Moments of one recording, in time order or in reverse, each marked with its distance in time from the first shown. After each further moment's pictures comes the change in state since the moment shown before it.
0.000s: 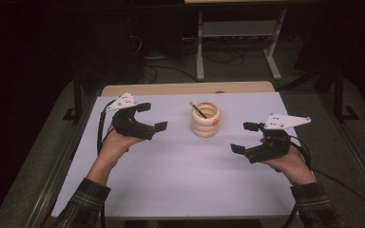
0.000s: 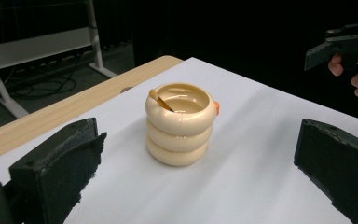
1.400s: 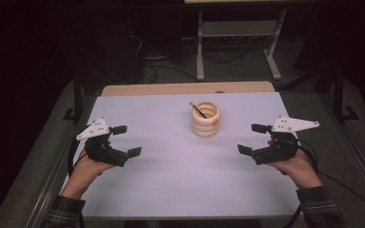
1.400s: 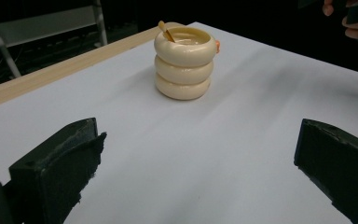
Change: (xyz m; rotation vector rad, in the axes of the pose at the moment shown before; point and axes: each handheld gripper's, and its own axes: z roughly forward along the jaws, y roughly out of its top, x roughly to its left) left arm 0.001 -0.058 -0.067 0.073 0.015 0.020; right arm -0.006 -0.013 -0.014 0.001 -0.054 0.019
